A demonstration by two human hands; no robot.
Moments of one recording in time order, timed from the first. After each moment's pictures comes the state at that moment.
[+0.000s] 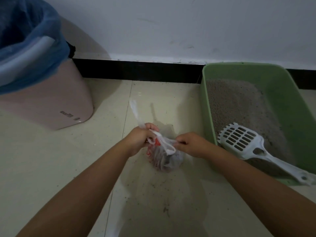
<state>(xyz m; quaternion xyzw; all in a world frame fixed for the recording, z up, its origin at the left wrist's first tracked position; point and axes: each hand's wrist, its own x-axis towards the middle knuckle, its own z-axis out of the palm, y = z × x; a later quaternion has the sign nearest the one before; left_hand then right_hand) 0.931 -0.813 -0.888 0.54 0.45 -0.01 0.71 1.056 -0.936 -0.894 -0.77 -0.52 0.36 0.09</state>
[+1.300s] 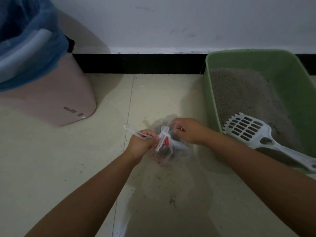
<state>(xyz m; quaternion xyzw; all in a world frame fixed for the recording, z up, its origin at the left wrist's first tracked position) 0.895 -0.833 -0.925 0.60 0.44 0.07 0.67 1.048 -0.918 -0.885 -0.78 -0.52 0.34 0.10</state>
